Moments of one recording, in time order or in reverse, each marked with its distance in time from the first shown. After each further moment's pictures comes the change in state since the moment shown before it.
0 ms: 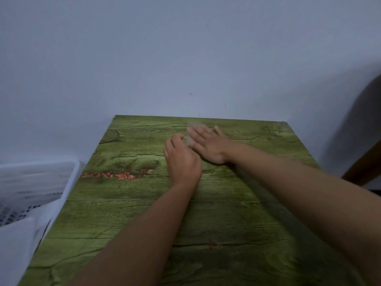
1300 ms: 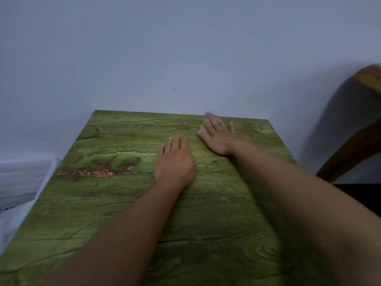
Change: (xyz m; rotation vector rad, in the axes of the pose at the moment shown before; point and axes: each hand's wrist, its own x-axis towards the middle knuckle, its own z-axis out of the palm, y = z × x) left_hand -0.007 -0.003 0.011 0.579 -0.411 0.310; right_hand -0.025 0.051 0.001 0.079 0.028 0.307
